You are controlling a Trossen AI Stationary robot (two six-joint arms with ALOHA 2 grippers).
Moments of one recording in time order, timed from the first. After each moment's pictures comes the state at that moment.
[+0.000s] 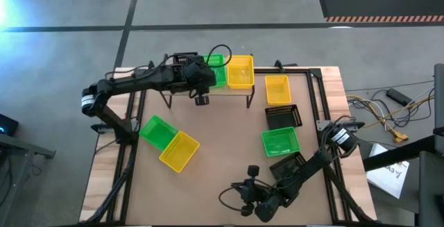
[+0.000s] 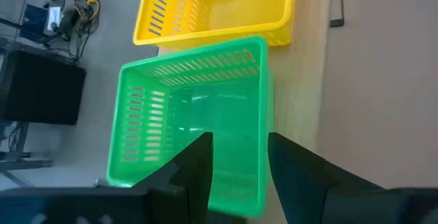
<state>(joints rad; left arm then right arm) 0.26 1.52 1.50 -0.80 -0.40 0.40 0.72 2.05 1.17 0.13 0.86 0.33</state>
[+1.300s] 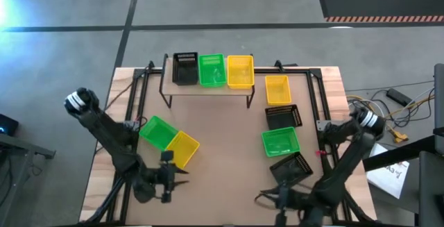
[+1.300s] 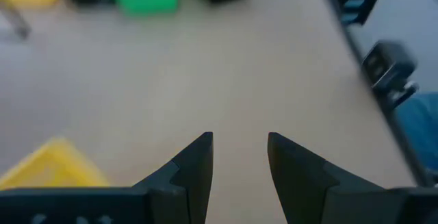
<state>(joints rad) -0.90 1.37 0.71 -0.04 -0.76 -0.58 1.00 1.71 1.15 -0.42 0.99 1.00</state>
